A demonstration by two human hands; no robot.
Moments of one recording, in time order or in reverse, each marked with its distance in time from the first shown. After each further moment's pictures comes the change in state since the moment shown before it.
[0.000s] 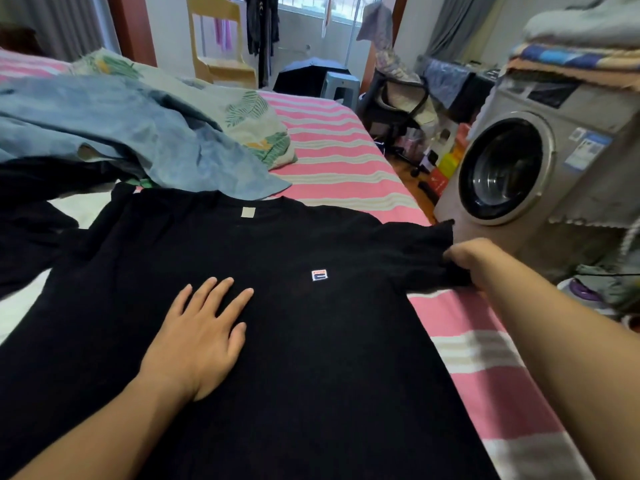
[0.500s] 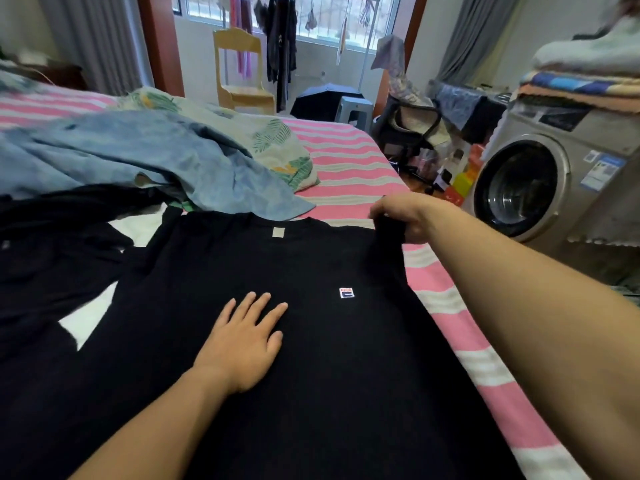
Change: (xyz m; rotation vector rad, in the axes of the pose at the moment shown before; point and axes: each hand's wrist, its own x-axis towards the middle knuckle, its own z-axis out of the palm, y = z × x) left_hand 0.007 -0.002 -0.017 -0.110 -0.186 0.025; right_hand -0.135 -0.138 0.028 0.139 -0.574 -0.333
